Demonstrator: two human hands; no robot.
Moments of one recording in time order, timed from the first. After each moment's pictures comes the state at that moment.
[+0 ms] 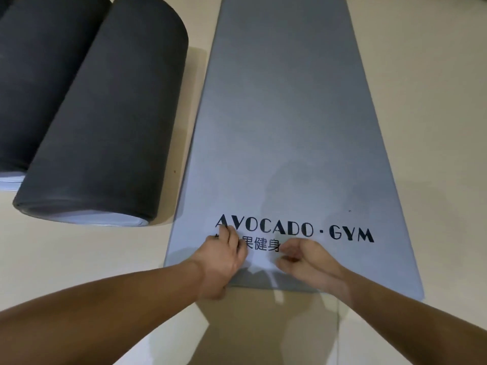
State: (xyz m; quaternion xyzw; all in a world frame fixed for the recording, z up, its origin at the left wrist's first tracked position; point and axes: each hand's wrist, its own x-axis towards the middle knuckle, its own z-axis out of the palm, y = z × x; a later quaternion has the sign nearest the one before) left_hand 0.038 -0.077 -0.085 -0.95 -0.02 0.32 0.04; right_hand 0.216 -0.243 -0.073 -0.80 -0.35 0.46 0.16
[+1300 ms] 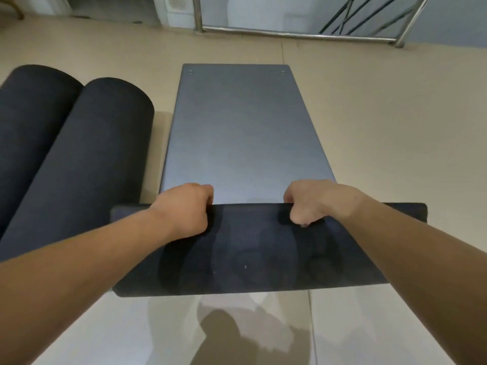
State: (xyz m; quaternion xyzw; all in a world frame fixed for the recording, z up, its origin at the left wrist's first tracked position) left_hand 0.158 0.004 0.099 -0.95 -0.25 0.17 -0.10; right_hand 0.351 -0.164 0.118 -0.84 -0.40 0.32 -0.15
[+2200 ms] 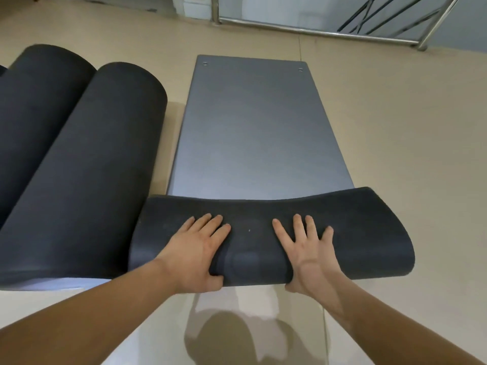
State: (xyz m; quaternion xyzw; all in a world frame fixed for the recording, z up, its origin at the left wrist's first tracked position) left_hand 0.101 -0.011 -0.006 -0.97 -0.15 0.17 -0.08; right_hand 0.278 -0.196 -0.010 -0.84 -0.45 0.15 -0.26
